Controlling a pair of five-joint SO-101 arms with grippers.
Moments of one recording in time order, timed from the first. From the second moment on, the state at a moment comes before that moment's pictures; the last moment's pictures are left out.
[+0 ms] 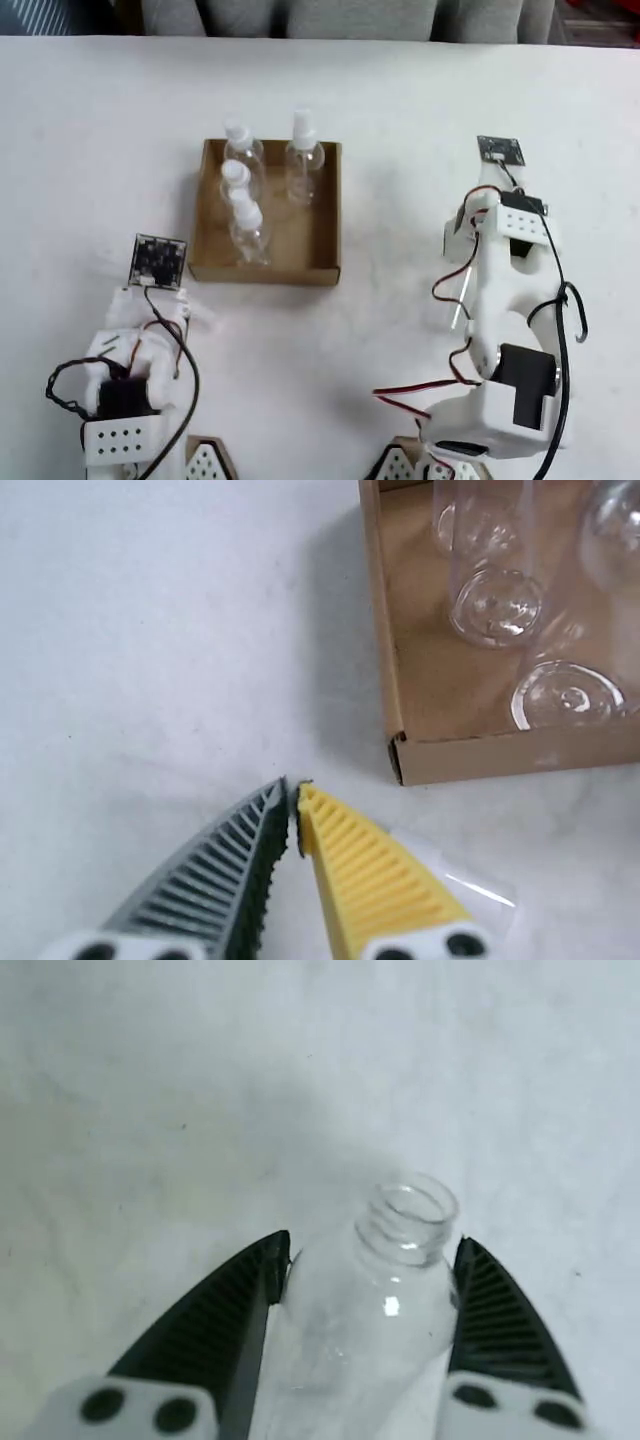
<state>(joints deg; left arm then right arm) -12.2 -94.0 97.6 46.2 -13.8 10.5 0.1 25.6 60.5 10.4</state>
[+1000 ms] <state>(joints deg) -12.2 -94.0 97.6 46.2 -13.8 10.2 0.1 23.1 63.5 -2.4</state>
